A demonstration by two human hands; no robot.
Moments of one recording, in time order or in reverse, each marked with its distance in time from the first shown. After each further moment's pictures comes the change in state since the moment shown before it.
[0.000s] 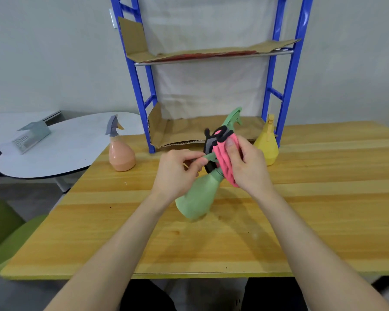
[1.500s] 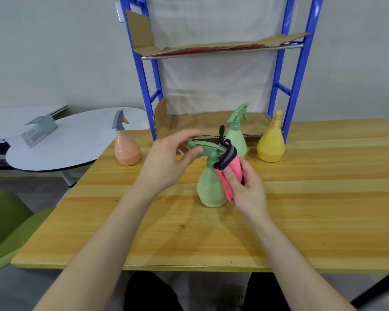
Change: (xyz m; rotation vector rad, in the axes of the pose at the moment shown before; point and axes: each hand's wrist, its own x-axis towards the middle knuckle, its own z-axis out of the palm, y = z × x) left_hand -0.001 0.010 -0.043 0.203 -0.003 0.080; right_hand -0.062 0.014 0.026 0.465 0.010 0.357
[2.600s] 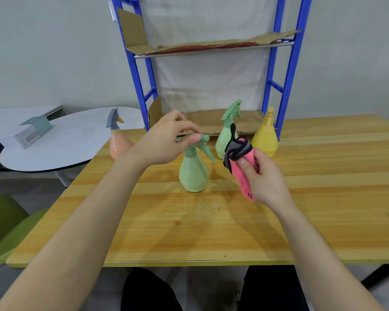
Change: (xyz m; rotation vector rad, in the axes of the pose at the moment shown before) left_hand 0.050 0.001 -0.016 0.240 -0.335 0.097; right_hand 0.014 -0.029 -0.055 -0.482 -0.046 -0.045
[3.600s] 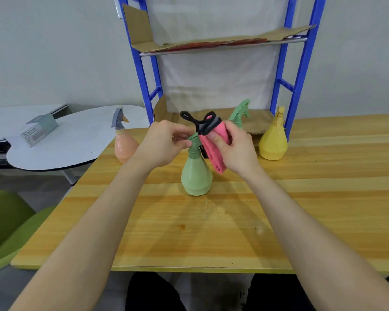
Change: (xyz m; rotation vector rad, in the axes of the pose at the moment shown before) left_hand -0.001 -0.025 0.012 -0.118 0.169 -0.140; right_hand 0.073 -0.044 0.058 -0.029 -0.006 -0.189
